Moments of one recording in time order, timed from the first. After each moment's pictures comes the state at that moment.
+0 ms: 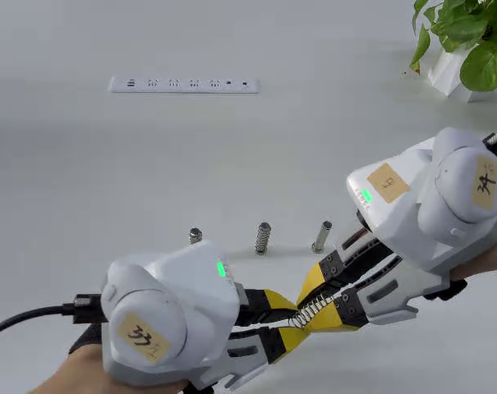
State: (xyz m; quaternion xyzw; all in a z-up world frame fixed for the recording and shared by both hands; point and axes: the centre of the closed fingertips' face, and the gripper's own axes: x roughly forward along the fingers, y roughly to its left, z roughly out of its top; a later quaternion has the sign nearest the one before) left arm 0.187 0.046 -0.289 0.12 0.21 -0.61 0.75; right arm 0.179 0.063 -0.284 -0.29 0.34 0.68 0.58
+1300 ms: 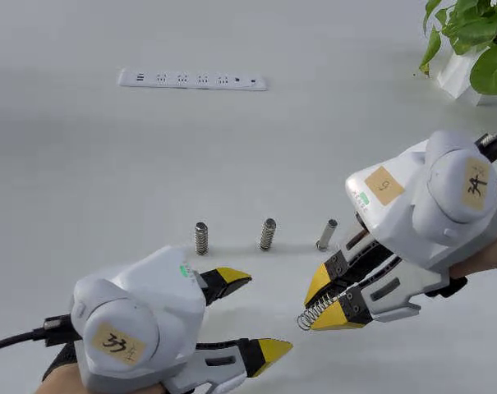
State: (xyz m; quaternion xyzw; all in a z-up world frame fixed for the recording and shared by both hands) left arm 0.208 0.089 -0.310 0.09 0.23 -0.51 0.82; right arm 0.179 0.057 -0.293 -0.31 0.36 0.68 0.56
